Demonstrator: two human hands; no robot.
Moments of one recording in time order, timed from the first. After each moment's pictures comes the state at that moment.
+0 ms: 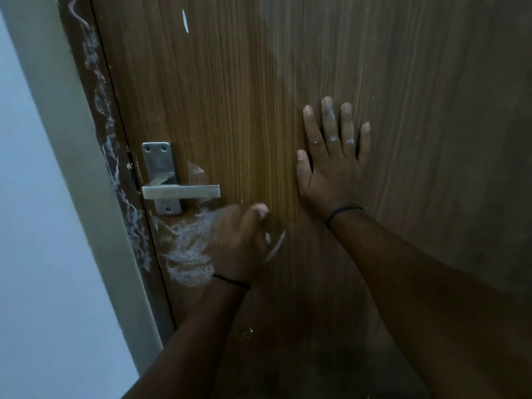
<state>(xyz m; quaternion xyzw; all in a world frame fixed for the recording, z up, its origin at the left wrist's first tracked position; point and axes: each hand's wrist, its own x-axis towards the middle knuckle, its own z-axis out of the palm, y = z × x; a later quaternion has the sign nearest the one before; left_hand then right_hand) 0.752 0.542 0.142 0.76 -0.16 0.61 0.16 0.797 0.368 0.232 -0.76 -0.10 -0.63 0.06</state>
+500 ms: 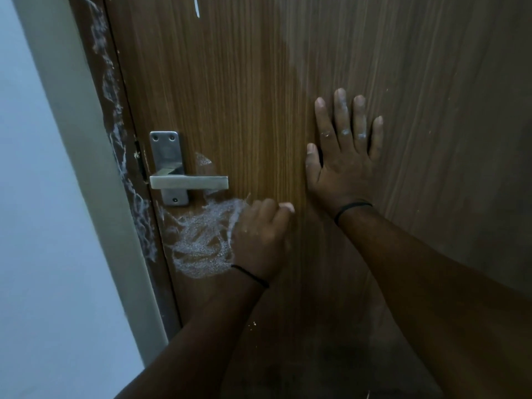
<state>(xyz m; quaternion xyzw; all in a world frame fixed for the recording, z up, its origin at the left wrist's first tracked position) 0.755 0.523 0.145 0.76 -0.21 0.60 0.11 0.796 0.371 0.233 -0.76 -0.09 -0.64 0.05</state>
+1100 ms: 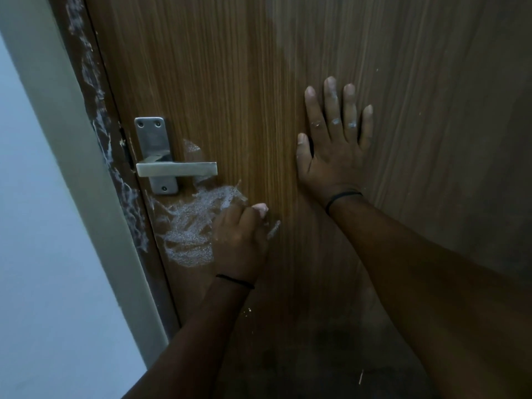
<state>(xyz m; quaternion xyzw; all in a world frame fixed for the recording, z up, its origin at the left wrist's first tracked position) 0.746 0.538 0.114 0.78 -0.13 0.57 0.22 0.797 0.370 0.222 -0.76 -0.08 -0.65 0.05</state>
